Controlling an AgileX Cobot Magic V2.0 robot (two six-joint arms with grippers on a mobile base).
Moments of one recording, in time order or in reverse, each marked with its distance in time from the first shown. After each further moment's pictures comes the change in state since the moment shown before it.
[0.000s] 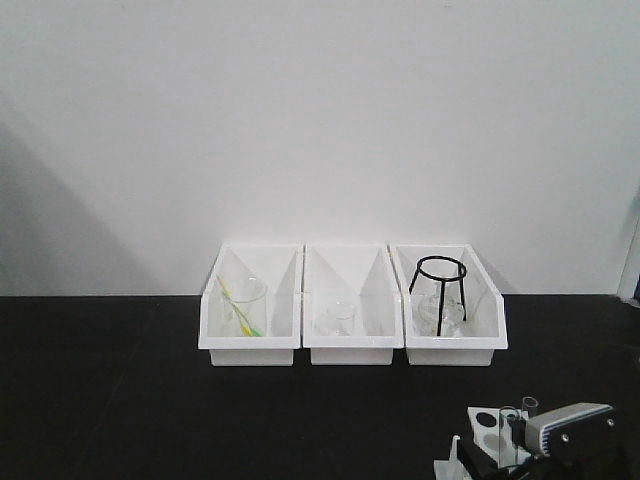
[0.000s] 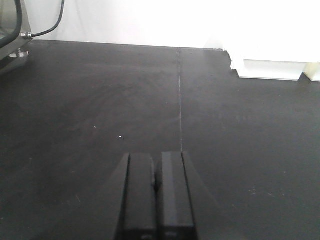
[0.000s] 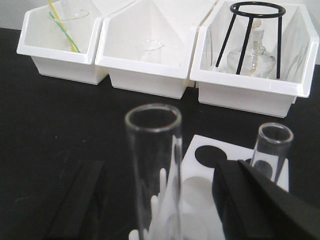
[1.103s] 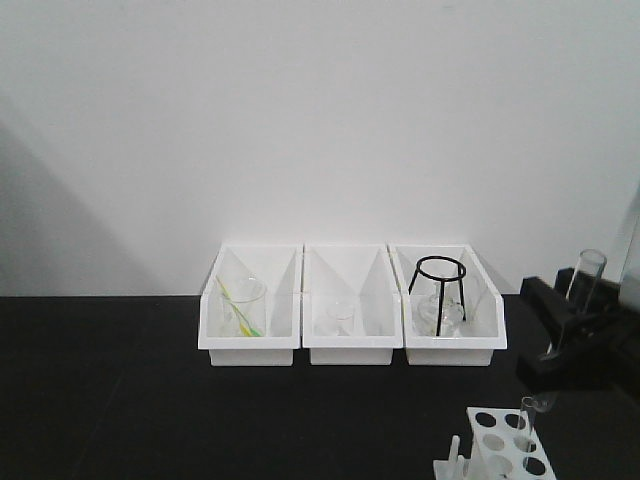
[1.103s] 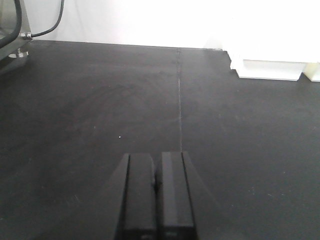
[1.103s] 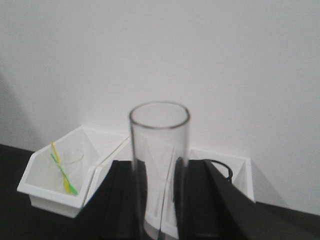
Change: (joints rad) left arm 0.000 0.000 0.000 0.000 0.000 0.000; right arm 0.000 -0.454 -0.242 -0.012 0.365 0.020
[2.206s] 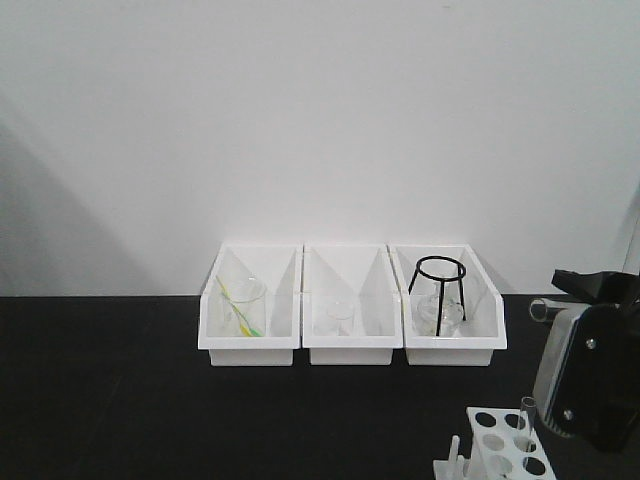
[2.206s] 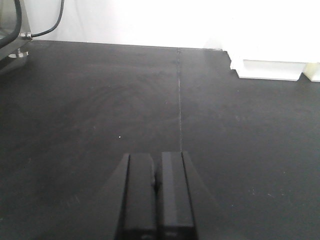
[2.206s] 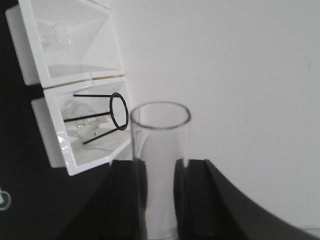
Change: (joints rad) left arm 0.000 0.000 0.000 0.000 0.000 0.000; right arm 0.036 -0.020 -0.133 -1.234 0.416 0.076
